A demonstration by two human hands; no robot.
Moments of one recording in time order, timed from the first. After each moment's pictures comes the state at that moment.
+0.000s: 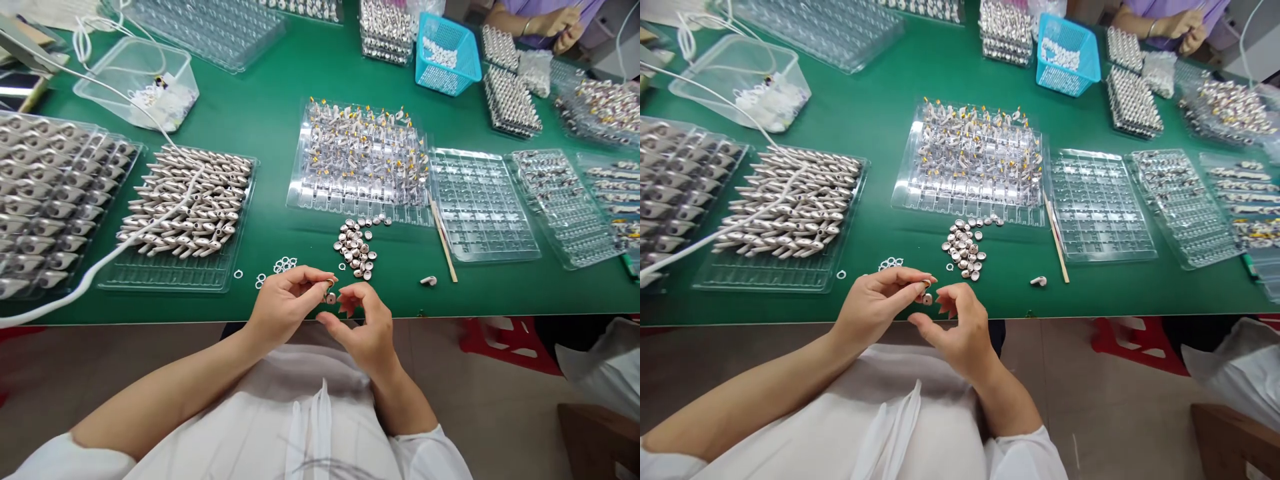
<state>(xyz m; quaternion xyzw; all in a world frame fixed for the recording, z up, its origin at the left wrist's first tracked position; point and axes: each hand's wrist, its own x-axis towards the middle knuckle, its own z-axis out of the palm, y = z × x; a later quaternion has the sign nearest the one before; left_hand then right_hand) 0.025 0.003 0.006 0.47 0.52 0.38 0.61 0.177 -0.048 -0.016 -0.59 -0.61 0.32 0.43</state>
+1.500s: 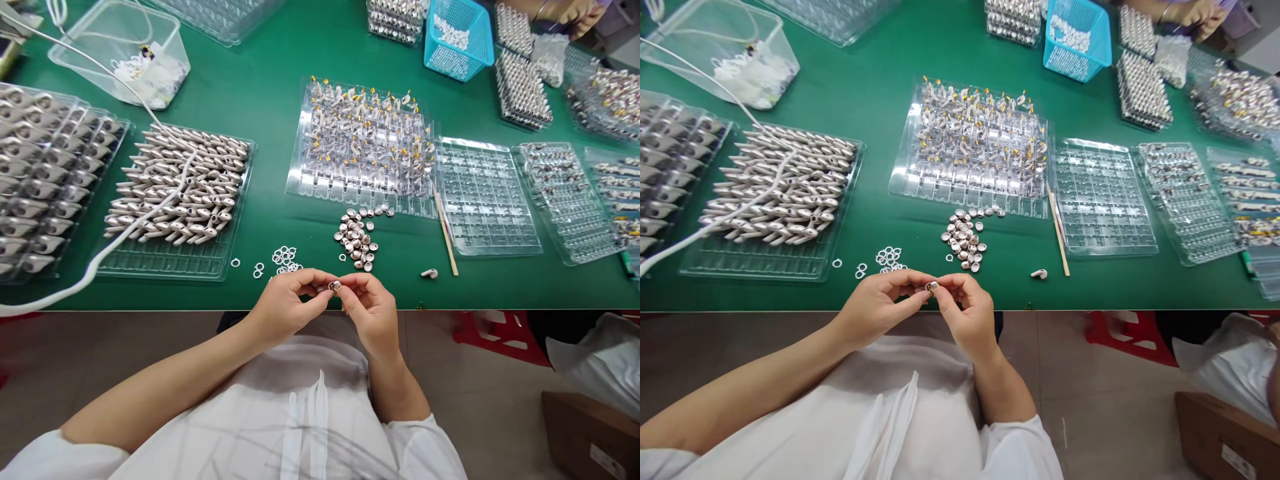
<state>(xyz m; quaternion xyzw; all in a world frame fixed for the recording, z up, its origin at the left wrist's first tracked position) 0.020 -0.004 -0.003 0.61 0.49 0.29 0.55 0.179 -0.045 -0.019 -0.57 -0.42 0.52 0.47</state>
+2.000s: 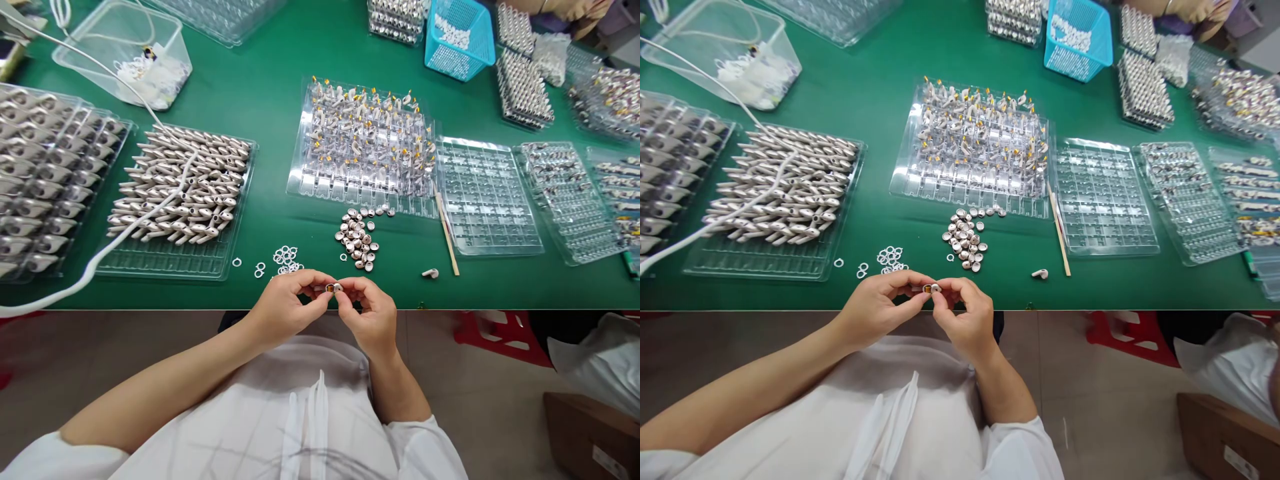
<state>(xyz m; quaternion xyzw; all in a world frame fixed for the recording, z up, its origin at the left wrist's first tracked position) 0.016 -0.007 -0.007 0.65 0.49 0.27 0.52 0.178 -0.050 -0.025 -0.61 -0.54 0.39 0.43</state>
